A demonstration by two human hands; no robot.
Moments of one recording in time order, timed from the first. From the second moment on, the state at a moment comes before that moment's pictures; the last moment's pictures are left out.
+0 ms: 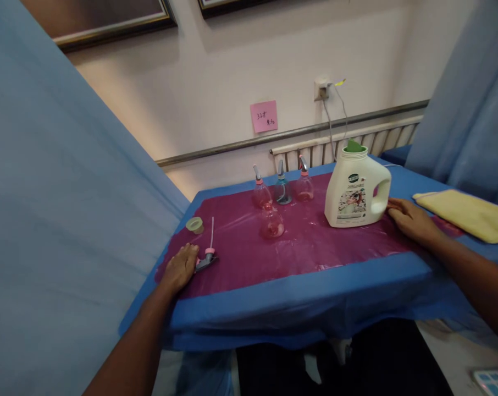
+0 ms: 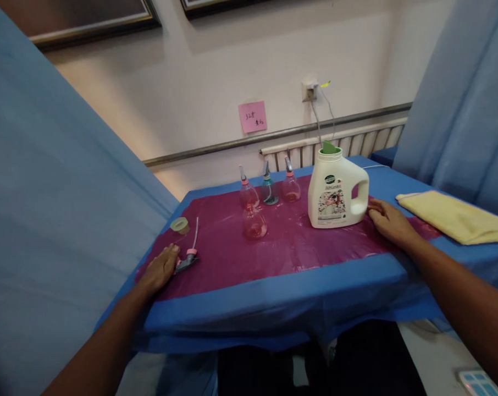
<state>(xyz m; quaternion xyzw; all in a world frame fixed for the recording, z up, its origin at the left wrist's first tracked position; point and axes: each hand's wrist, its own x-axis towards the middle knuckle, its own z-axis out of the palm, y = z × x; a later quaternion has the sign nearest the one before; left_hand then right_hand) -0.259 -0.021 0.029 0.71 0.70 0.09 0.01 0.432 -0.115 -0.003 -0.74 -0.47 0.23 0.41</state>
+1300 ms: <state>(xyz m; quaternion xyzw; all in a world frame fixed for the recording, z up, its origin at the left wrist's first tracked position) -0.198 -0.081 0.034 0.76 0.64 0.08 -0.09 0.200 -0.008 -0.016 -0.45 -0.69 0.09 0.56</state>
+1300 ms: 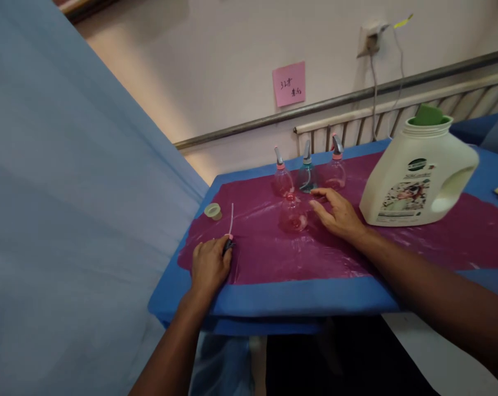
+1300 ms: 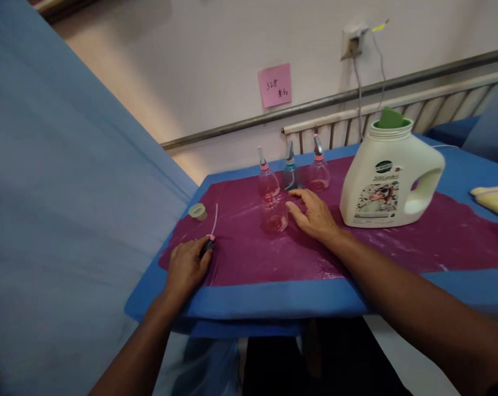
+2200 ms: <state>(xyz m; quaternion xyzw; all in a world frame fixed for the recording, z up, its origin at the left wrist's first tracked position) -0.015 -0.014 0.018 0.73 0.54 0.35 0.24 0.202 -0.009 -0.013 -0.43 -0.72 0.14 0.53</state>
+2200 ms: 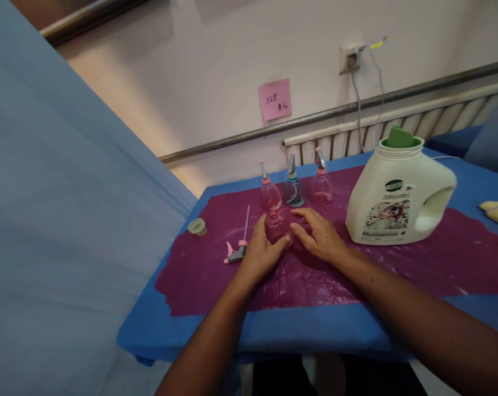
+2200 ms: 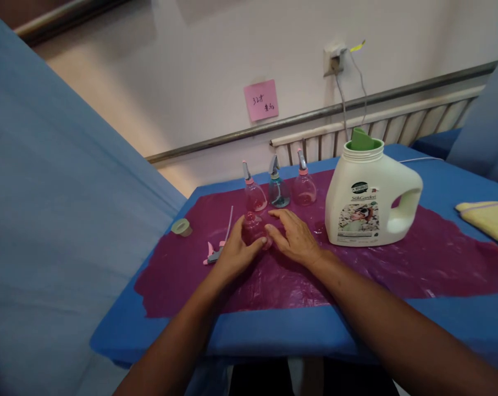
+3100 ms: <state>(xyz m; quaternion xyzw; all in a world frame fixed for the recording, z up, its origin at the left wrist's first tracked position) -0.110 -0.026 0.053 0.81 0.58 0.01 0.01 0.196 -0.008 -0.020 -0.47 -0.73 0.20 0.46</state>
